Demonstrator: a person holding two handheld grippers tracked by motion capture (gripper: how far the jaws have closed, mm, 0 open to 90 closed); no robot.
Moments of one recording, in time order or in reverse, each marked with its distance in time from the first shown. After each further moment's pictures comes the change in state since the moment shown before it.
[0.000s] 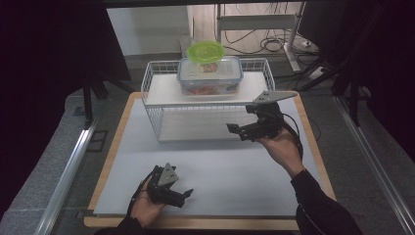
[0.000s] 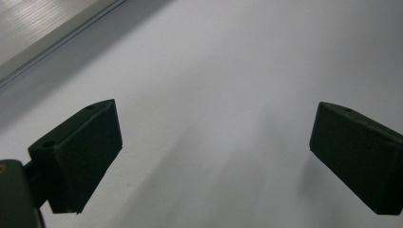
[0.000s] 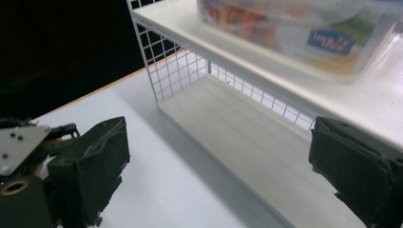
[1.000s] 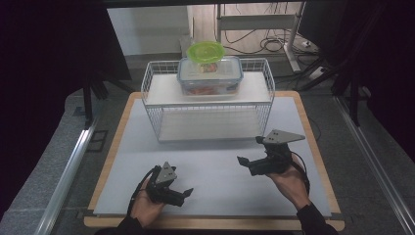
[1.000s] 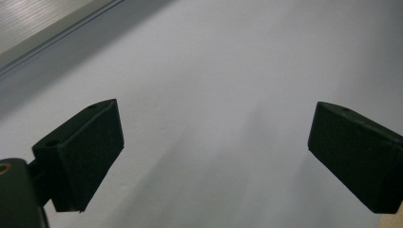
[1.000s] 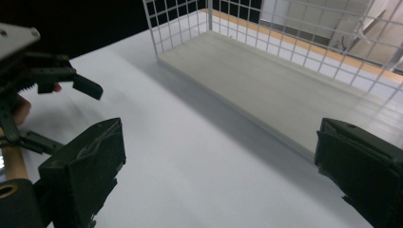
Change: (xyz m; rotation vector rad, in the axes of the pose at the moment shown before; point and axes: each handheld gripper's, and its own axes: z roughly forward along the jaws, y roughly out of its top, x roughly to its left) left arm 0.002 0.001 -0.003 -0.014 -0.034 -0.056; right arm 0.012 -0.100 -0.009 -0.002 -0.025 0.008
